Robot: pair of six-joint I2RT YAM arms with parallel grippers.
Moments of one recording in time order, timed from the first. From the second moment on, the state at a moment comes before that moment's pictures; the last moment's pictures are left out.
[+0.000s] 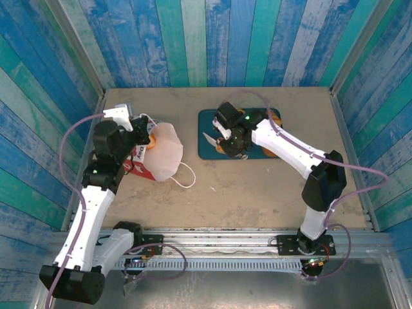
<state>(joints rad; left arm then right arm) -0.14 0.86 0.90 -0.27 0.15 -0.34 0.74 1.82 1.67 -1.14 0.12 0.10</state>
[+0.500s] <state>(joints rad) -0.14 0.84 0.90 -0.27 0.15 -0.33 0.74 1.88 1.69 -1.21 0.17 0.00</state>
